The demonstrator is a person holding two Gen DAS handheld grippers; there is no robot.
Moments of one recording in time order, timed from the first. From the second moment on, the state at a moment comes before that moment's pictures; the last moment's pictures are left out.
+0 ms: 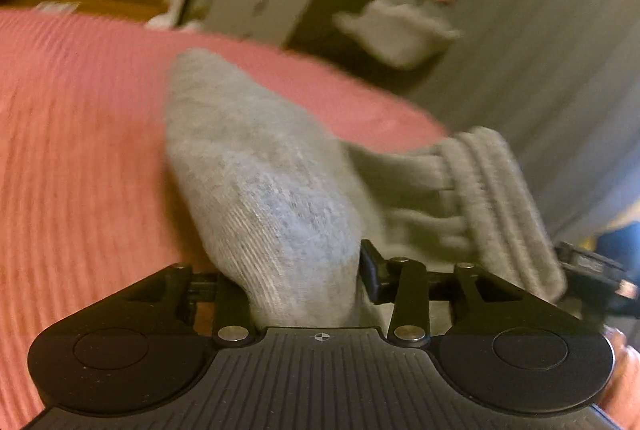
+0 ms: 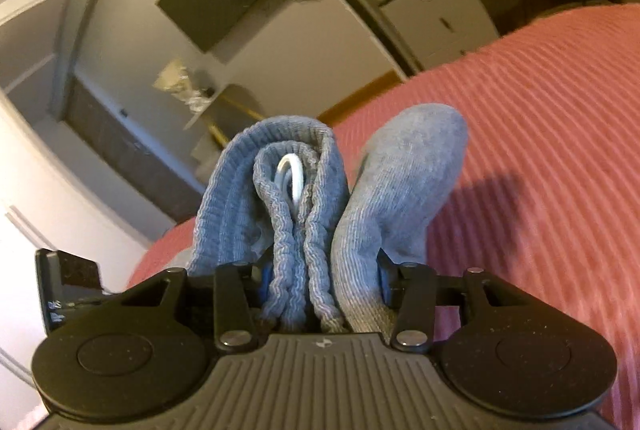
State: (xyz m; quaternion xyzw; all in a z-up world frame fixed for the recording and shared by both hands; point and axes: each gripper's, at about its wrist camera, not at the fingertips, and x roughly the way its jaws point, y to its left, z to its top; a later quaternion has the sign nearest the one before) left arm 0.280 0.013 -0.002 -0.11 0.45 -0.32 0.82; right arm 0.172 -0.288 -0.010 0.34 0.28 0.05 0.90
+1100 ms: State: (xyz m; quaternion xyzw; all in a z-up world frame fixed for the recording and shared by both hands) left arm 0.144 0.025 -0.012 0.03 0.33 -0.16 0.93; right arm 0.074 -0.243 -0.053 0.32 0.19 0.00 0.93
